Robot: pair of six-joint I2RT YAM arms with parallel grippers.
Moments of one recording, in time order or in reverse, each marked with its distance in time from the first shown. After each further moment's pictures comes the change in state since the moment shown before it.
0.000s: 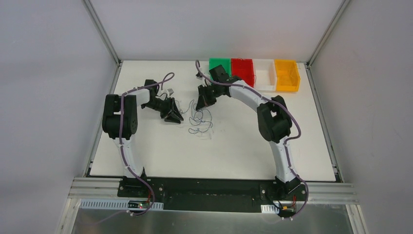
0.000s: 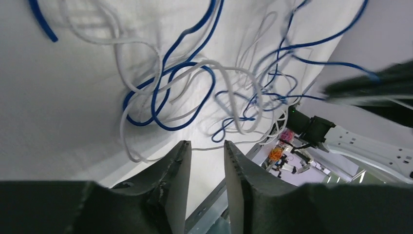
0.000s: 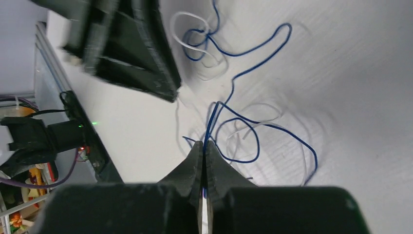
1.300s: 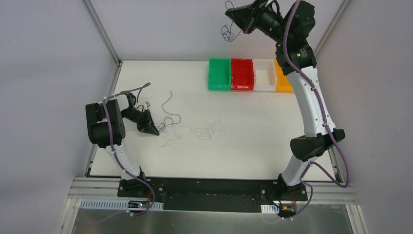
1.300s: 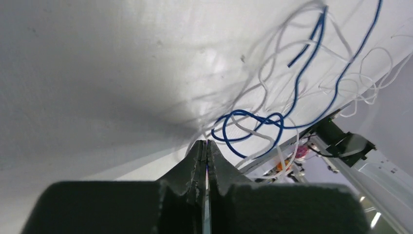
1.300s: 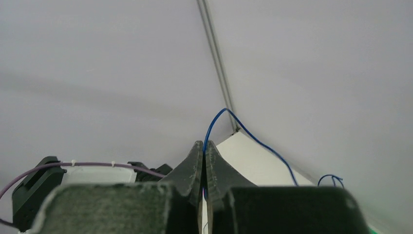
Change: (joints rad) left arm 0.267 -0.115 -0.155 -0.255 -0.259 0.209; right arm -0.246 -0.491 0.415 0.396 0.084 0.227
